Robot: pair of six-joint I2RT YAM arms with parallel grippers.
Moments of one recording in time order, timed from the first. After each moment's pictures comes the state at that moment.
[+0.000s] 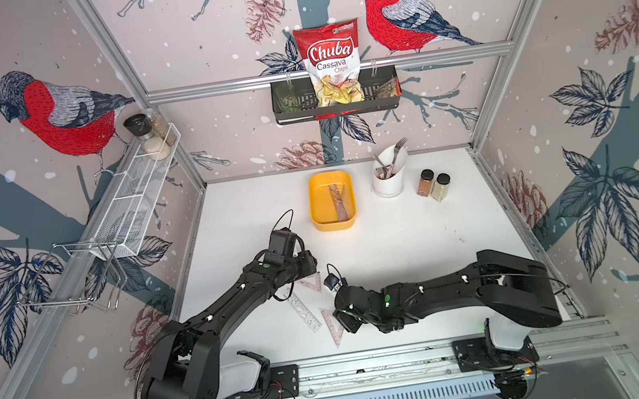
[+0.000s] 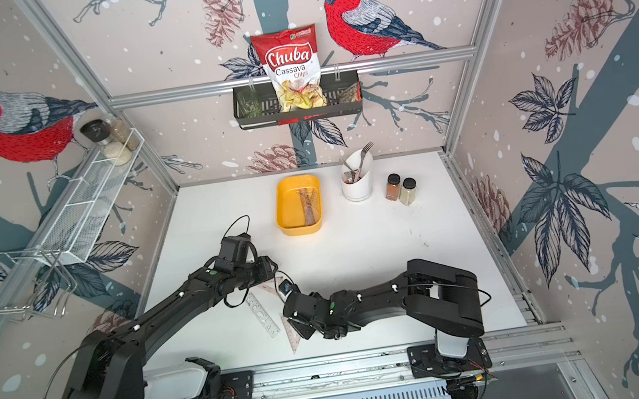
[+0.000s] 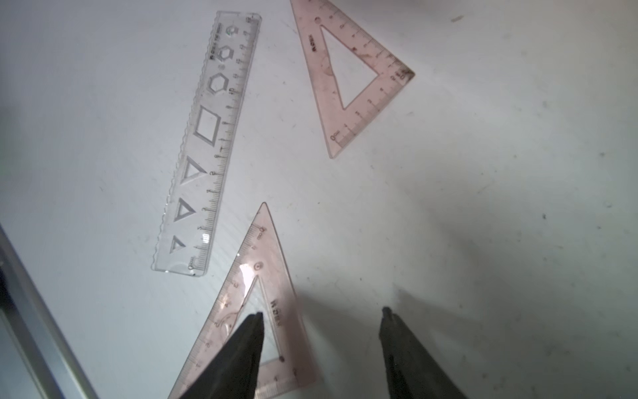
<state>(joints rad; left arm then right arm) -0.42 1.29 0.67 -0.33 0.16 -0.60 1.36 1.75 0.89 -0.10 0.25 0.40</state>
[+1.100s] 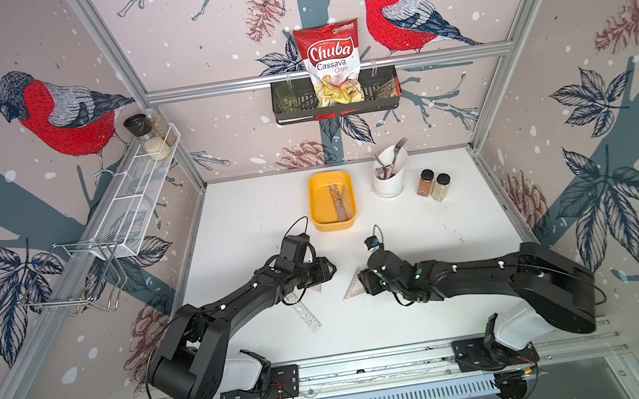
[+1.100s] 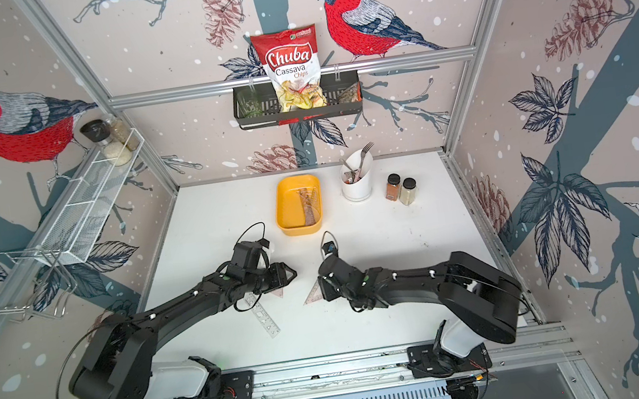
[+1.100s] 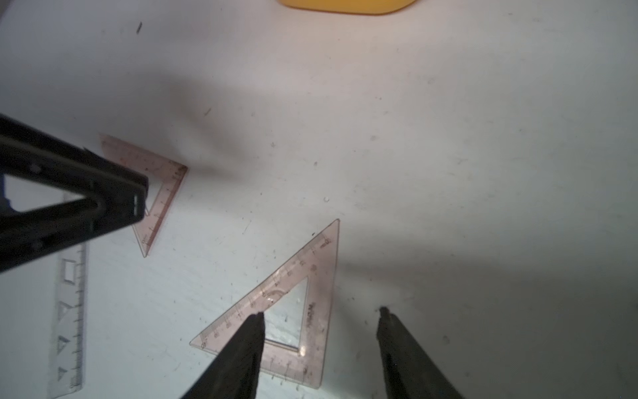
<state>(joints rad) -0.52 1.38 0.61 -0.15 0.37 -0.65 0.99 1.48 0.61 0.06 0.14 0.60</state>
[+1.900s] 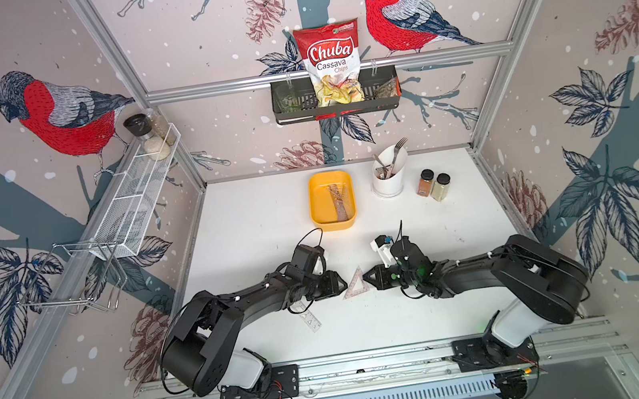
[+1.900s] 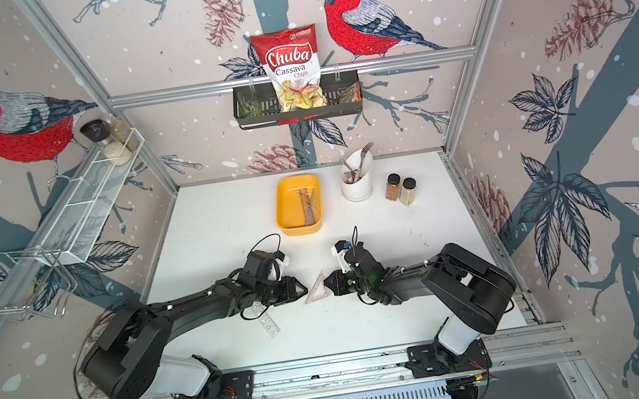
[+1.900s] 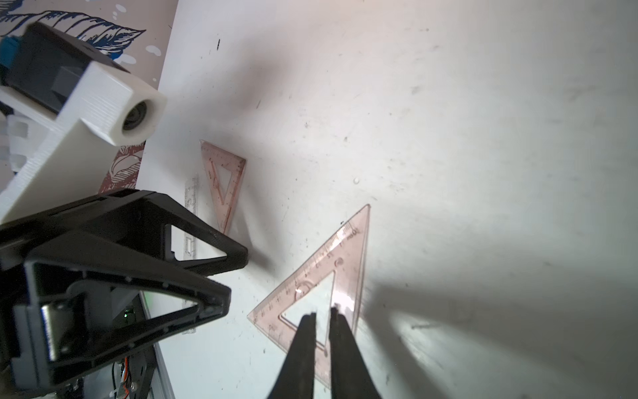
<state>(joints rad) -0.61 1.46 0.56 -0.09 0.46 -0.66 0.82 1.60 0.47 0.44 -0.32 0.67</state>
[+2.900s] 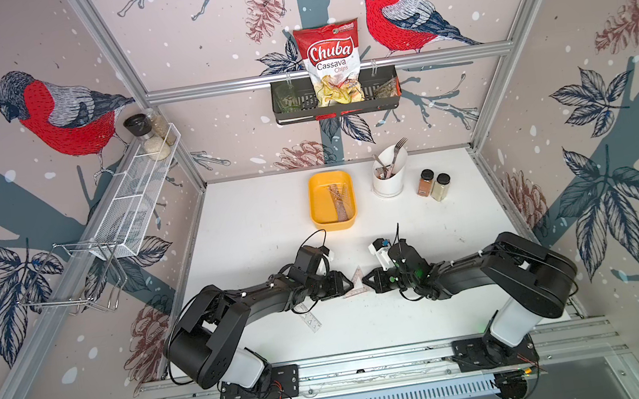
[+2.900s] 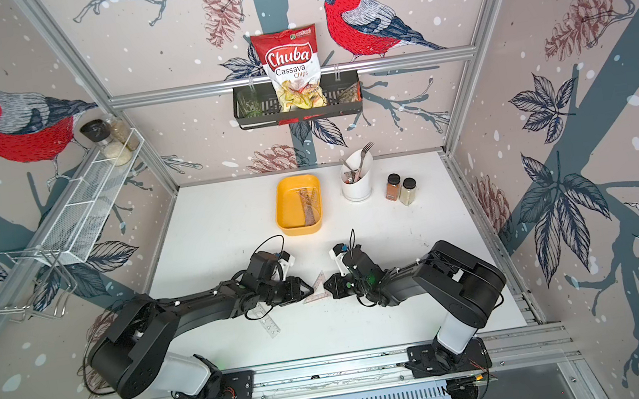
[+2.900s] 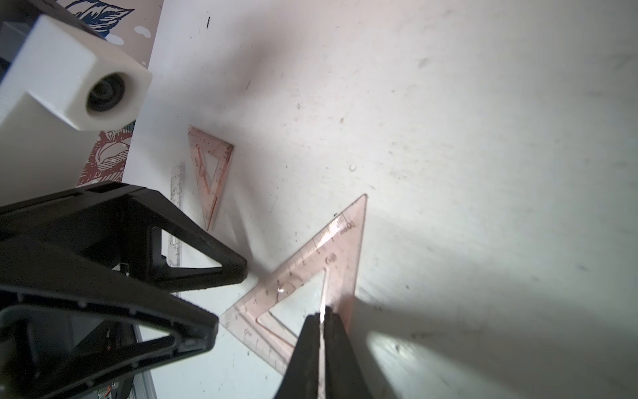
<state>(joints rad) -0.64 1.50 0.54 0.04 0.50 -0.70 0.83 1.64 0.46 0.48 -0.32 0.65</state>
